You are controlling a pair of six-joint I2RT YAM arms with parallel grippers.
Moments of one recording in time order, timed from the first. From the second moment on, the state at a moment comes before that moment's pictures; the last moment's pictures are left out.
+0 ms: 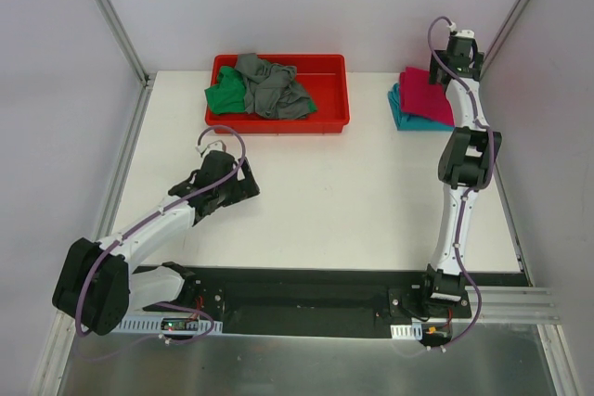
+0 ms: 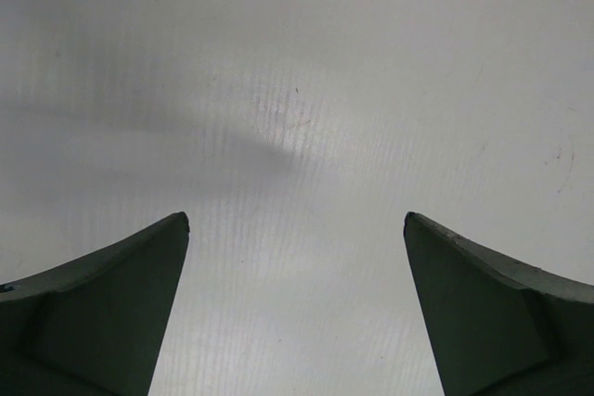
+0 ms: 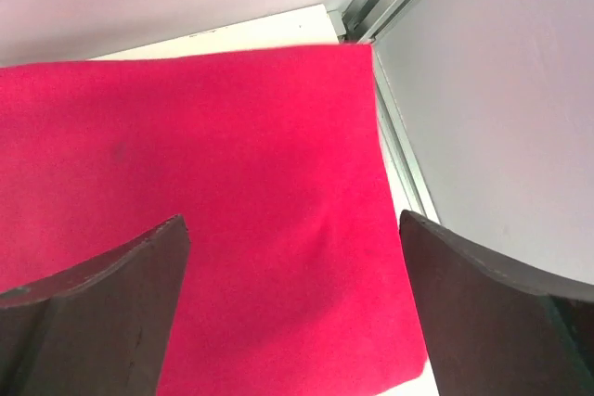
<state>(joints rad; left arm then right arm) -0.45 1.15 0.62 -0.32 -0.13 -0.73 -0.11 2.50 2.37 -0.45 0.33 -0.09</state>
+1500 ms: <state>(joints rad) -0.45 1.04 0.59 -0.32 -0.11 -0.73 0.00 2.41 2.14 -0.81 -0.07 -0.12</state>
